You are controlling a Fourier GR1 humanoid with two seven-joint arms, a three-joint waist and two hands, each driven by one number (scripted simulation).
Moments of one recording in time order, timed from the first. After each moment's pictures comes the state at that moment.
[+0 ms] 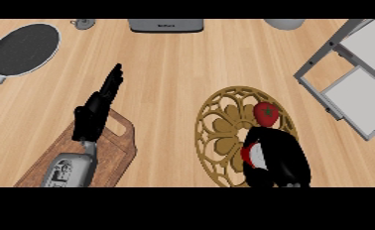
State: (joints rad) left arm -0.18 0.10 -0.05 -1.43 -0.12 0.01 0.02; right arm 0.01 -0.17 0.44 -1.83 0.90 0.26 0.75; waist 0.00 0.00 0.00
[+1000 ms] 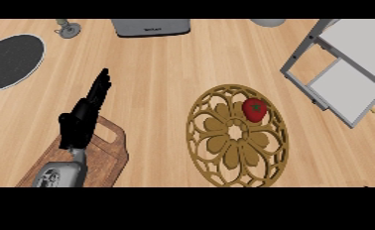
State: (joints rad) left arm -0.12 0.12 -0.01 -1.47 -0.11 0.02 0.02; right arm 0.61 -0.74 -0.02 -2.09 0.24 0.21 -0.41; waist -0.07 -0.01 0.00
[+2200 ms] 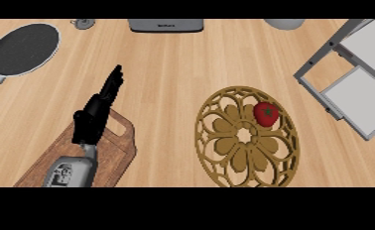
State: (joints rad) left arm -0.16 0.08 -0.05 -1.46 -0.14 0.01 0.02; right arm 0.51 -0.92 -0.95 -1.88 -0.50 0.42 -0.24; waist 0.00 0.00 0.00
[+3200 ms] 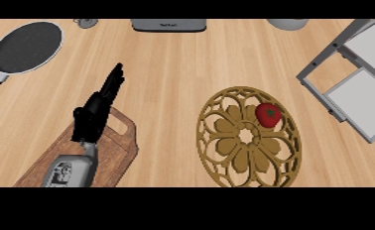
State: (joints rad) left arm -0.17 0.08 -0.04 -1.47 -0.14 -0.01 0.05; right arm -0.02 -1.07 -0.70 -1.63 -0.24 0.23 -0.12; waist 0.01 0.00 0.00
